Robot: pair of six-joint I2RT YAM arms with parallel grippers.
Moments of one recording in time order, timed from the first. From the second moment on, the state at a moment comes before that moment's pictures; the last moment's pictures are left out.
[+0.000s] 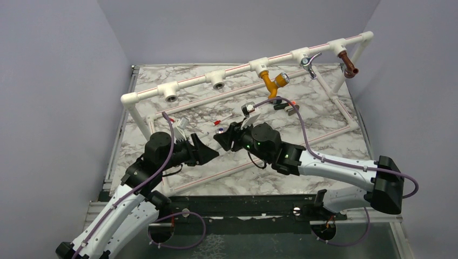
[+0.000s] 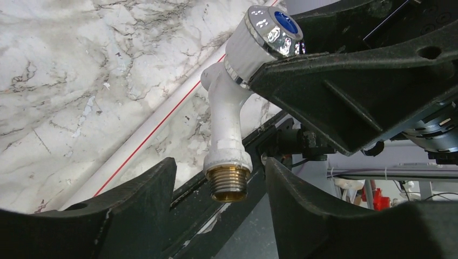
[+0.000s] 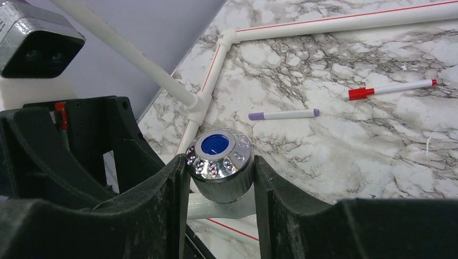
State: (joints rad) left arm -0.56 0.58 0.61 -0.42 0.38 -0.79; right arm 1.12 1.29 0.92 0.19 0.29 0.55
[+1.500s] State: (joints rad) left arm -0.56 0.51 0.58 -0.38 0.42 -0.82; right arm 1.17 1.18 0.87 0.20 0.28 0.54
